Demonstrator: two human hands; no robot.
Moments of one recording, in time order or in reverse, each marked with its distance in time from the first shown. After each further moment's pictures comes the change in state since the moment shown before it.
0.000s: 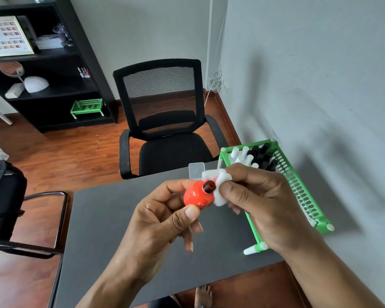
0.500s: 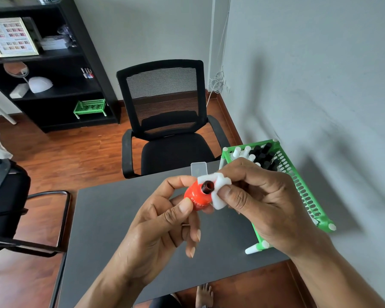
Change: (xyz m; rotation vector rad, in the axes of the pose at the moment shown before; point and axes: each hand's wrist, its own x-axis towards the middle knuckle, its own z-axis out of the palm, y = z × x) left_hand -0.005 0.005 -0.001 -0.247 -0.124 -0.086; right_hand -0.002 -0.016 0.008 -0.184 -0.094 -0.170
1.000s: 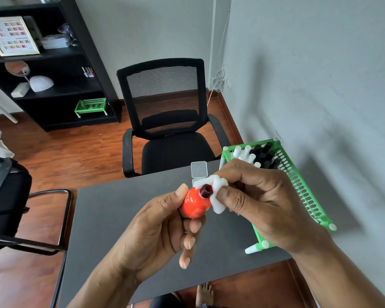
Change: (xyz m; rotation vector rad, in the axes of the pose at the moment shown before) left_hand 0.005 0.008 0.004 -0.171 -0.043 -0.263; right_hand 0.004 0.001 -0.004 0.010 -0.068 -0.007
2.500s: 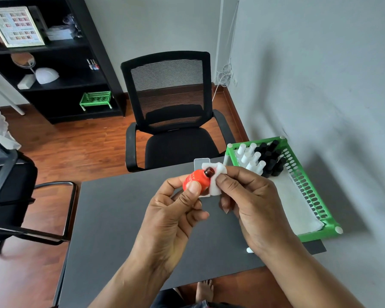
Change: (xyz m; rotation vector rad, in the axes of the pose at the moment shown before) left_hand 0.026 -0.025 0.006 -0.016 0.506 0.262; right_hand 0.001 0.036 0.029 0.204 0.386 0.369
